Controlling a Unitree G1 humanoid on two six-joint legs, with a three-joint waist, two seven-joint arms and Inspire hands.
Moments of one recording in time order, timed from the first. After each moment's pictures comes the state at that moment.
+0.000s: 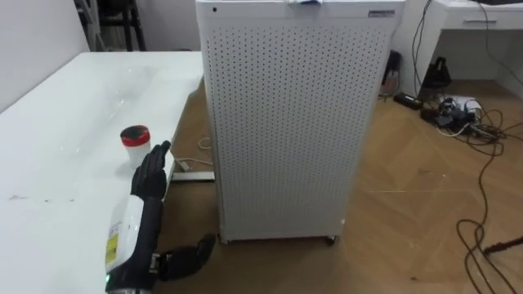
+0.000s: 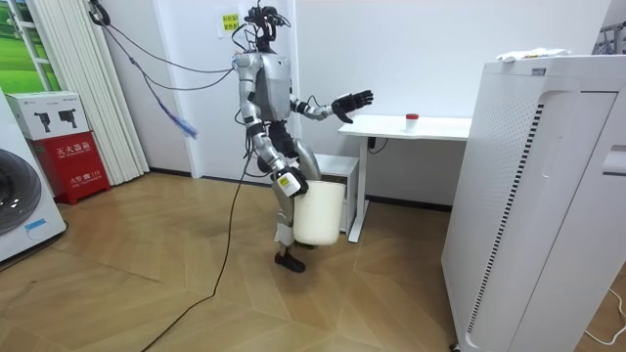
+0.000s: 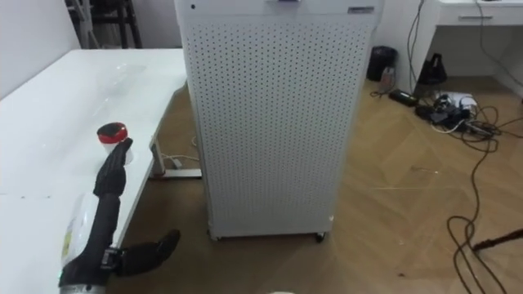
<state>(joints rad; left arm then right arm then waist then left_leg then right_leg) 0.08 0.25 -0.15 0.31 0.48 -0.45 0.58 0.05 -0.26 0.17 1.08 0.27 -0.19 0.11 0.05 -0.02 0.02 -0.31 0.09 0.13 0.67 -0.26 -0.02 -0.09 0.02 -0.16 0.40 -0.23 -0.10</state>
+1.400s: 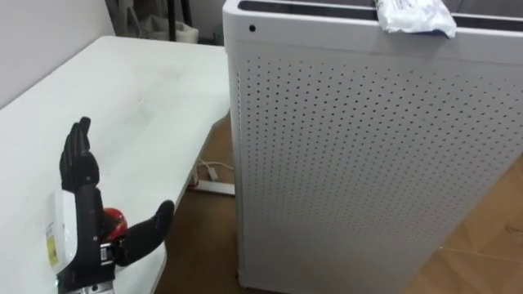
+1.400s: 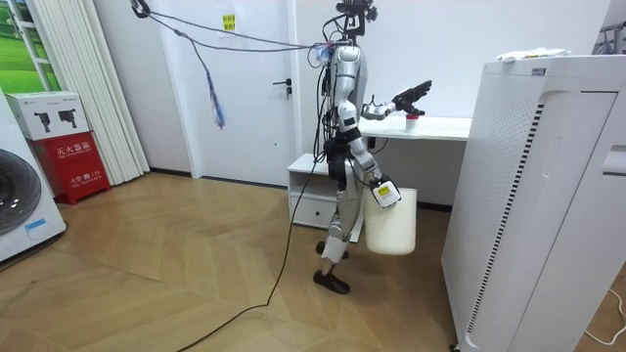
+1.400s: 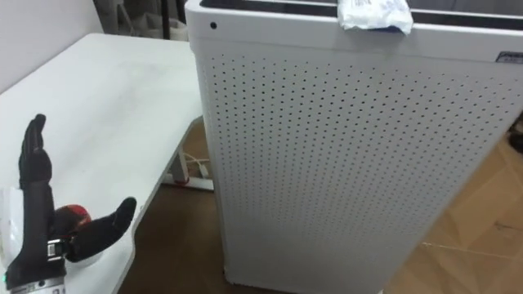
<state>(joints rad) 0.13 0.26 -0.03 0.14 0.51 -0.47 0.74 0.06 -0.27 0.22 1.03 0.25 -0.17 0.15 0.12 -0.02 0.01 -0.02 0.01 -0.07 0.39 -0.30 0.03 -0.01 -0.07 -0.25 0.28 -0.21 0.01</state>
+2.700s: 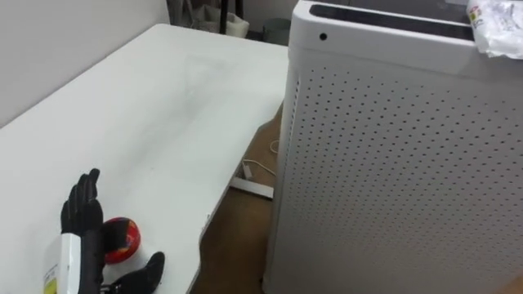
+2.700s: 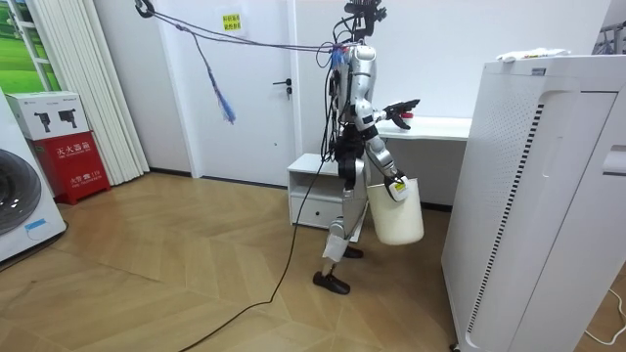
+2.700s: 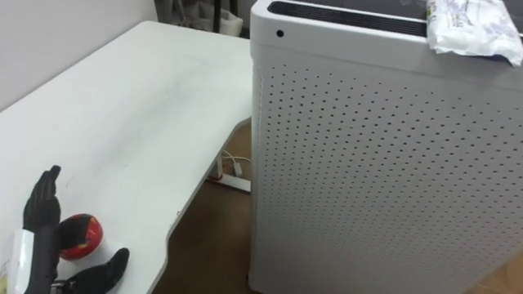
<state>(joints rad) 0.25 0.29 -0.06 0.24 0.54 -0.40 0.73 0.07 -0.30 0.24 0.97 0.24 -0.13 0.24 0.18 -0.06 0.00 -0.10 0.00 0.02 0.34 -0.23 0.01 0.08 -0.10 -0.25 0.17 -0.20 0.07</state>
